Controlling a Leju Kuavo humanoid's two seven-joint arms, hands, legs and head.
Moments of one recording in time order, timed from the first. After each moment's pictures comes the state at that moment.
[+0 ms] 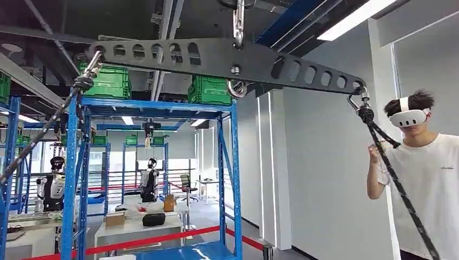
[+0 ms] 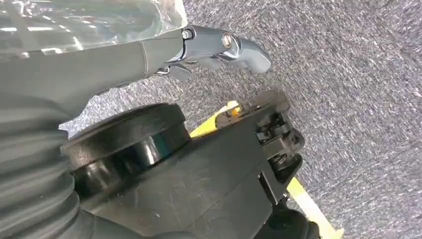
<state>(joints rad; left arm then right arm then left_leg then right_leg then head) -0.16 0.02 -1.26 -0.37 0.90 0.32 -0.13 -0.30 -0.32 0.92 -2.10 -0.11 -0.36 -0.26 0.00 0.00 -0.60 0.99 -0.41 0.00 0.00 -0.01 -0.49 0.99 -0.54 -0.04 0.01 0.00</state>
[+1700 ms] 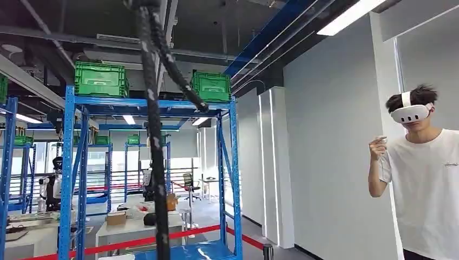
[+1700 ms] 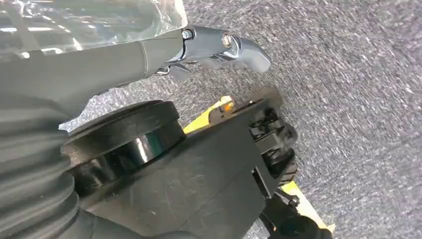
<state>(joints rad) -0.17 0.02 -1.26 -0.37 0.90 0.31 -0.13 -0.30 -0.32 0.91 -2.10 -0.08 -0.36 -0.26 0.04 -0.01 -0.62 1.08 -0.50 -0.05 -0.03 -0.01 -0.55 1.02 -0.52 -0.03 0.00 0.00</state>
